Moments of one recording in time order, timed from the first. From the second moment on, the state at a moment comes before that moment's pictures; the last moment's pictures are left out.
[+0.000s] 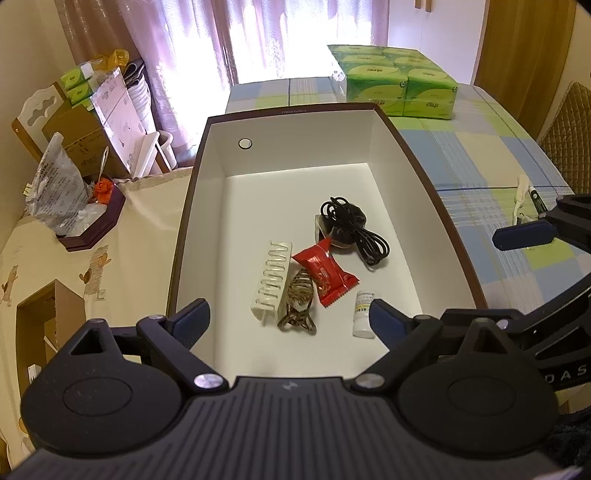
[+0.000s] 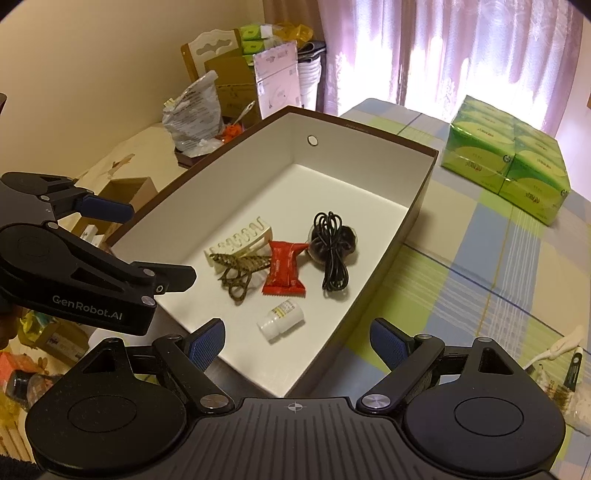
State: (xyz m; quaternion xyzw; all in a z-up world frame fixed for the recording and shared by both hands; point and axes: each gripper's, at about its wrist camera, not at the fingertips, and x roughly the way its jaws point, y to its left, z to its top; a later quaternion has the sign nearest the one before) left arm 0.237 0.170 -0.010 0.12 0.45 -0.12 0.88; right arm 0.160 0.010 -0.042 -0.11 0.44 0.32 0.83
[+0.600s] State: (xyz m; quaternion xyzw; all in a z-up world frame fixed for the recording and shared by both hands) left arm 0.178 0.152 -0.006 0.11 0.45 -0.10 0.88; right arm 0.120 -0.019 -0.043 -0.11 0.44 0.35 0.82
